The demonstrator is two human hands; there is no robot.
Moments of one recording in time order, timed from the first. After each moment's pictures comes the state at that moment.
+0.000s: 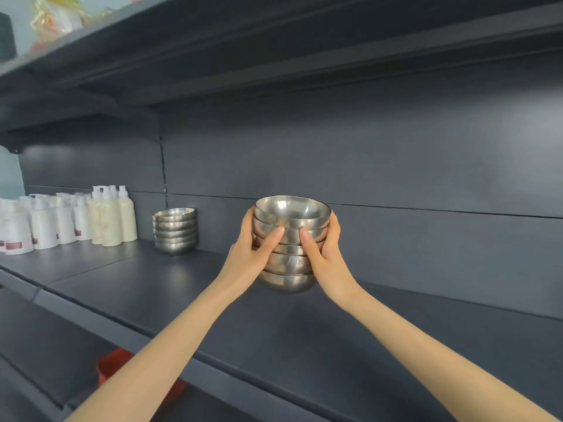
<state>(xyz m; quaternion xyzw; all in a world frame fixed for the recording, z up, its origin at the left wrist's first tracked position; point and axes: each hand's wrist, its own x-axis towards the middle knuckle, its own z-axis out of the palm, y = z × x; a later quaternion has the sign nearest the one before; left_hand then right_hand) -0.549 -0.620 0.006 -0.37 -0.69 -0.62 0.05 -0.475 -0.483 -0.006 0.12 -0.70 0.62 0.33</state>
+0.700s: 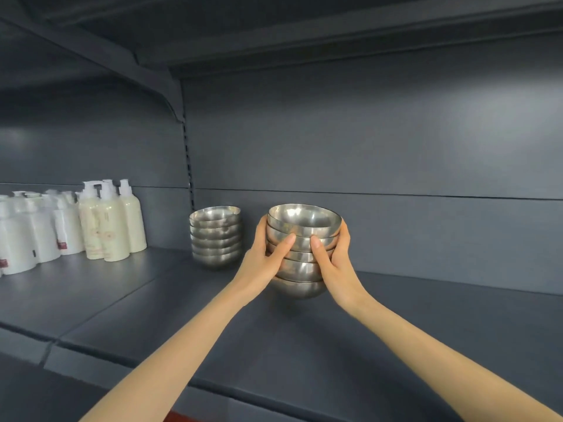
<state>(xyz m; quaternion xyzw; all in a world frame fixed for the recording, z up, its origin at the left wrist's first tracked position) -0.795 -0.728 -0.025 -0.43 -0.67 -0.60 -0.04 -0.696 -0.606 -0.041 0.01 -0.71 0.60 0.37</state>
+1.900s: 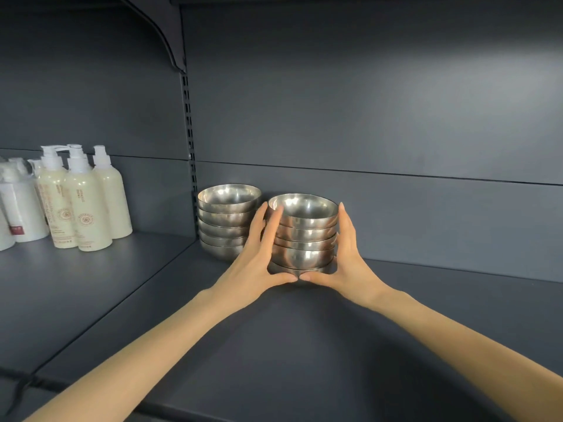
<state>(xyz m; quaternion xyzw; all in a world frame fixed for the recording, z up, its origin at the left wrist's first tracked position) -0.915 -0.761 -0.070 -0.59 -0.71 -0.38 0.07 -0.784 -0.600 -0.074 -0.05 -0.88 0.36 0.31</state>
